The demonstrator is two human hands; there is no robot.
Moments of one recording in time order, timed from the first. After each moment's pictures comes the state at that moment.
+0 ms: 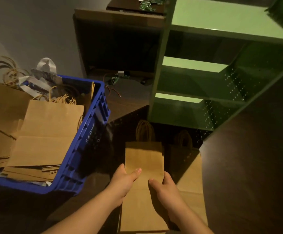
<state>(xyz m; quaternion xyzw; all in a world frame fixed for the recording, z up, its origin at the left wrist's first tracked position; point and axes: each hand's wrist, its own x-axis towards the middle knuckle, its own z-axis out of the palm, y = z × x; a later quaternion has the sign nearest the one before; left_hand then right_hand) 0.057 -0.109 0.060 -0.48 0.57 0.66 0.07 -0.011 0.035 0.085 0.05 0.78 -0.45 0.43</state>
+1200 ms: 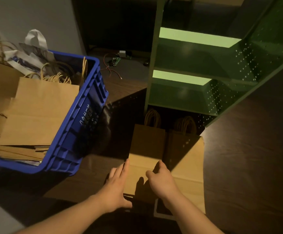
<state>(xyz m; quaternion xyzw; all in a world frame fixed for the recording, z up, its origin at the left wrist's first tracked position) 0.111 -0.091 -0.004 -0.23 0.86 0.36 0.29 -0.017 0.049 0.054 0.00 0.84 -0.34 0.43</state>
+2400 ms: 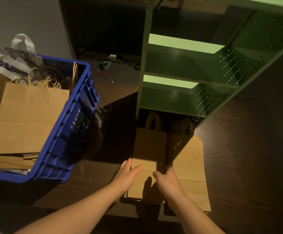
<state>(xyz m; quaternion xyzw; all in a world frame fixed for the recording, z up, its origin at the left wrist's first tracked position) 0.049 -0.070 -0.009 -0.38 0.68 0.60 0.17 -0.029 0.071 0.056 0.08 0.84 -0.37 0.38</state>
